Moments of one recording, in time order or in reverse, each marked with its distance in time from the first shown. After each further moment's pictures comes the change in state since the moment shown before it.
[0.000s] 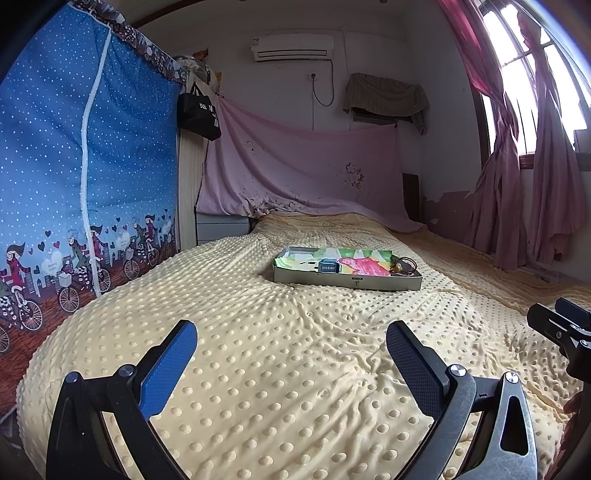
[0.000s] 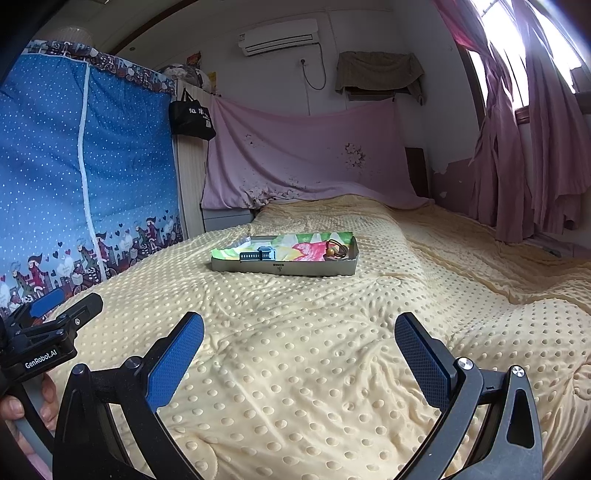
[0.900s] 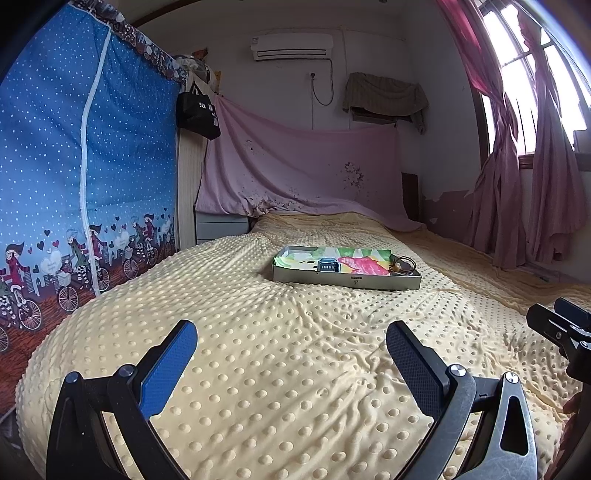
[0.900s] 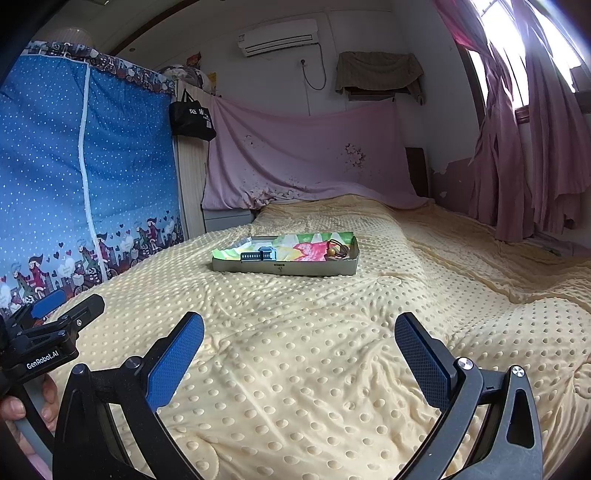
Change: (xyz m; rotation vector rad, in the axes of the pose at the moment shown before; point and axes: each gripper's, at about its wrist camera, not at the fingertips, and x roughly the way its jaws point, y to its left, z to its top) left arm 0.000 0.002 -0.001 0.000 0.003 -0.005; right arm -0.001 0.003 -0.001 0.003 -0.004 0.001
